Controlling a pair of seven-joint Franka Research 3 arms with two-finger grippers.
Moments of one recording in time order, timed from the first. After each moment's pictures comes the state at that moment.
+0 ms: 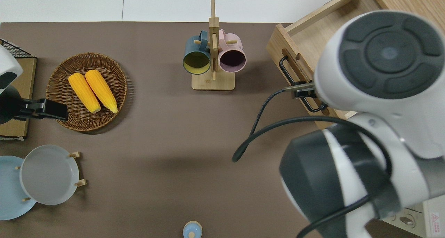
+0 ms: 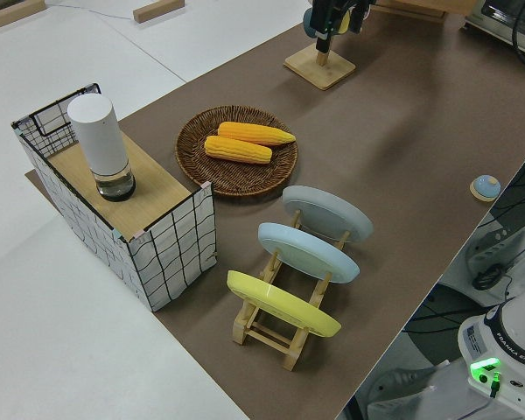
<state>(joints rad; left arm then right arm) 0.03 0.04 -0.06 -1.51 0.00 1.52 0.02 0.28 0.24 0.15 -1.20 -0.39 1.46 0.35</state>
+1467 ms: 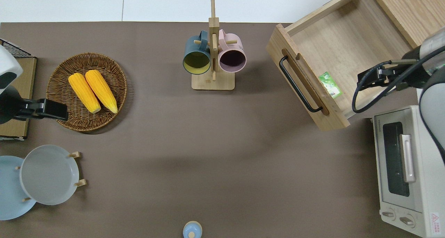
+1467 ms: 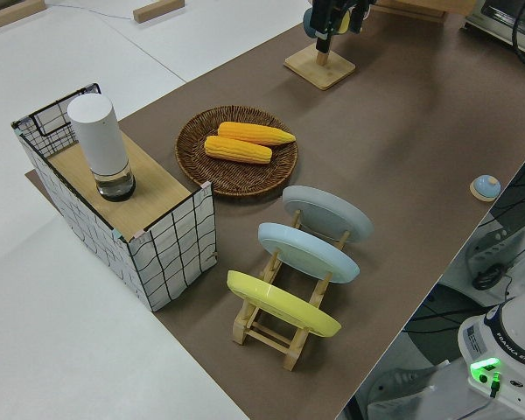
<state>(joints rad) 0.03 0.04 -0.06 -1.51 0.00 1.52 0.02 -0.08 0.24 0.15 -1.27 -0.04 1.49 0.09</state>
